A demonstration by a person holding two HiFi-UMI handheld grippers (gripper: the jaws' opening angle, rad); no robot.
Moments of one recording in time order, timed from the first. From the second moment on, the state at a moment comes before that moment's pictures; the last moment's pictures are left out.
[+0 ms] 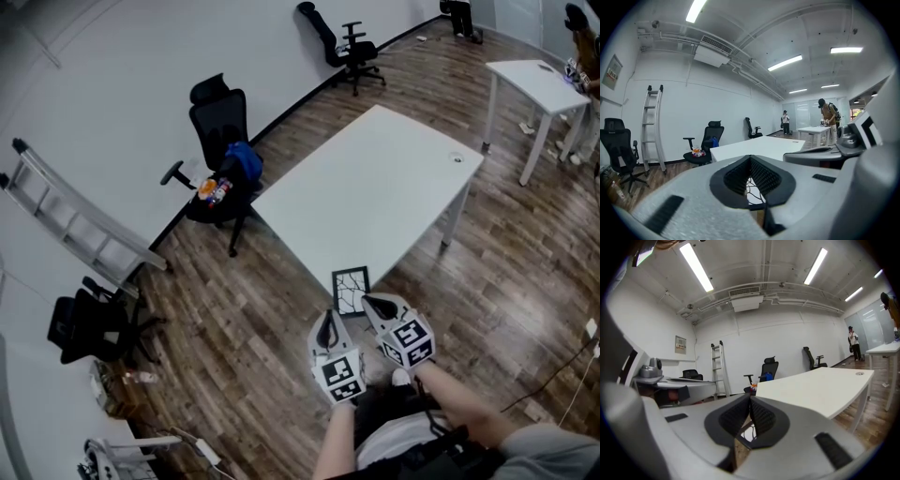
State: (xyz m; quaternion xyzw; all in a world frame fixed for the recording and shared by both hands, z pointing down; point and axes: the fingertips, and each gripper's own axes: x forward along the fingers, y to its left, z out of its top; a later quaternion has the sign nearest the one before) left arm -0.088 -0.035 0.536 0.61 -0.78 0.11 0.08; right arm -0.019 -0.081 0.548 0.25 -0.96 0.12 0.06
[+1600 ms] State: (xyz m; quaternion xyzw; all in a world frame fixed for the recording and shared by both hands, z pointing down) left arm -0.174 -0.140 0.651 0.76 -0.59 0.21 0.16; right arm -0.064 -0.178 0.642 0.42 -0.87 0.20 0.15
